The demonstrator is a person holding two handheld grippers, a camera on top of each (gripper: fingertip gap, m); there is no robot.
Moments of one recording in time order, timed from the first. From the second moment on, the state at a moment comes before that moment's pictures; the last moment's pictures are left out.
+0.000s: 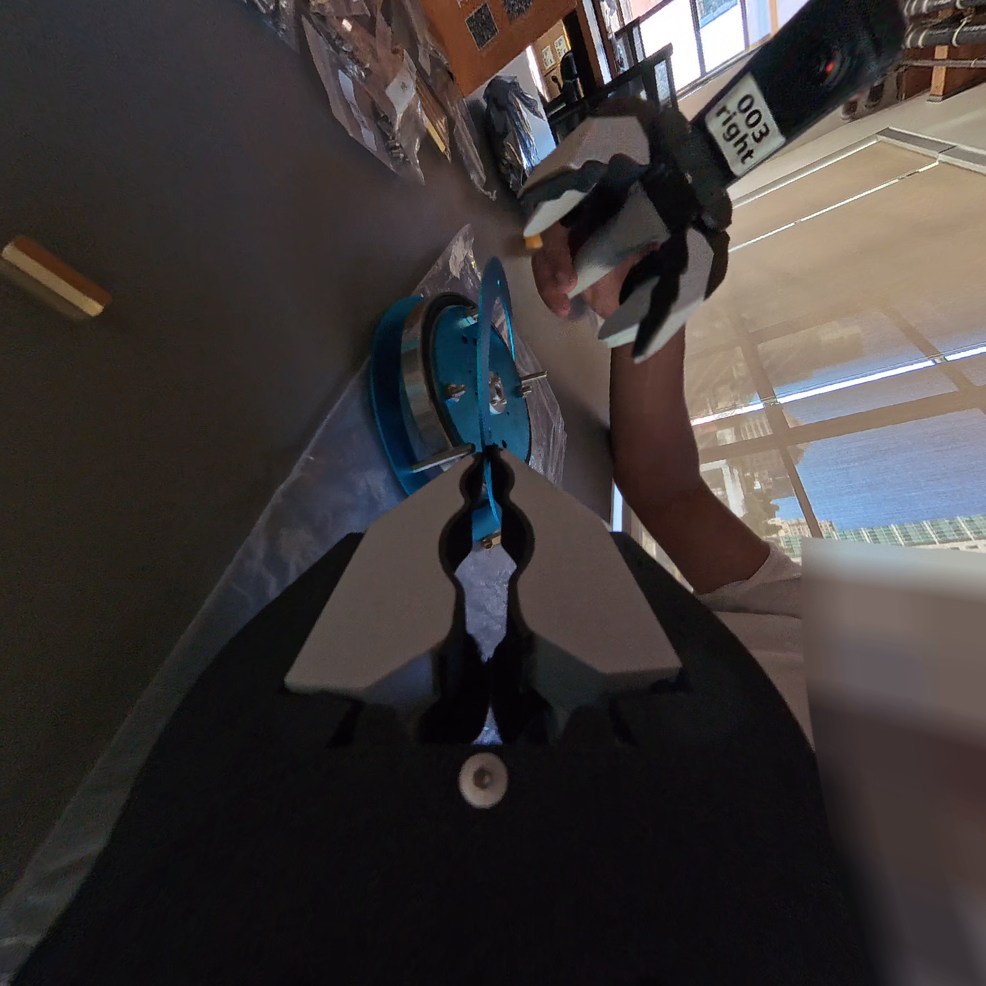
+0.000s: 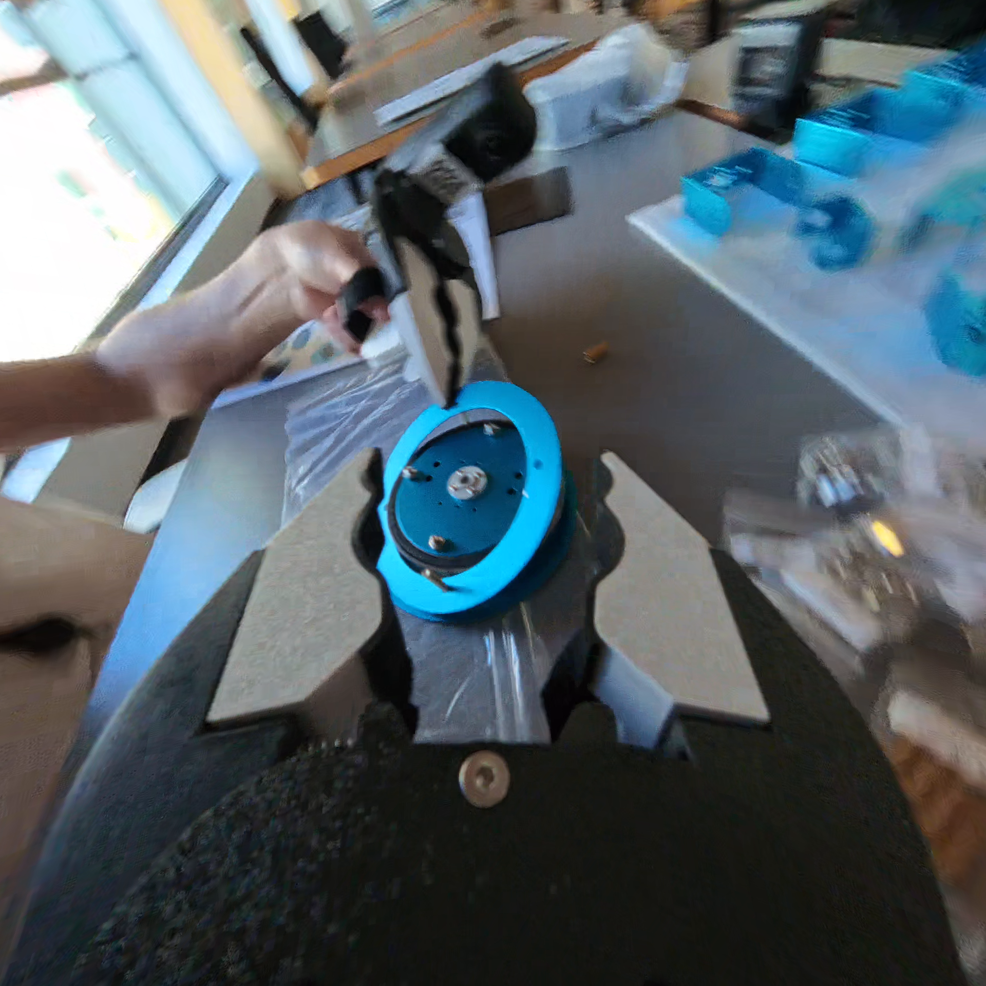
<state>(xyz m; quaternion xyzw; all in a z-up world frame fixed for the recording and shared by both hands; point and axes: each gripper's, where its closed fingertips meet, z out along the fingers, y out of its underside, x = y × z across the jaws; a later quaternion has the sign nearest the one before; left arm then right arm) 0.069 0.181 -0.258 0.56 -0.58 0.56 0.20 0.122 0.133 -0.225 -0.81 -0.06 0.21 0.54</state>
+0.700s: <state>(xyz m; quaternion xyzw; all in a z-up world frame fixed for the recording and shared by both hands) 0.060 0.179 -0.256 0.55 -0.55 0.57 0.24 0.089 0.151 -0.258 -0.79 -0.24 0.44 0.36</state>
